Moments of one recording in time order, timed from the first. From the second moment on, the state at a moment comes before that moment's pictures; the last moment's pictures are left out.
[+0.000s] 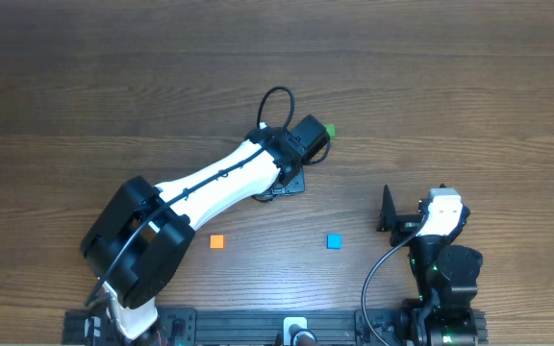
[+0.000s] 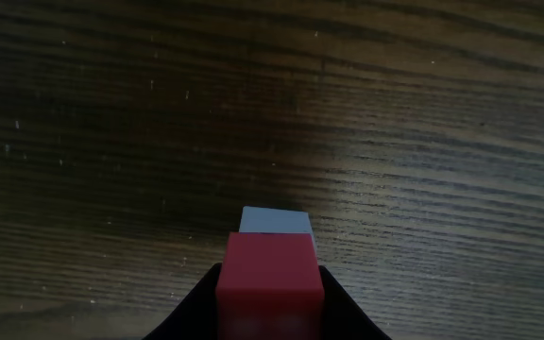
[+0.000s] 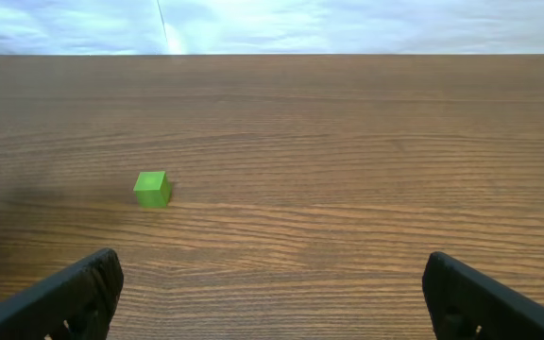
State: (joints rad) left arm -0.79 1.93 1.32 -0.85 -0.13 -0.89; right arm 0.00 0.01 0.11 -0.34 -0.03 0.01
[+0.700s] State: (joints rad) left arm -0.79 1.88 1.32 -0.86 -0.13 -0.88; right arm 0.00 0.01 0.11 -0.34 -0.03 0.01
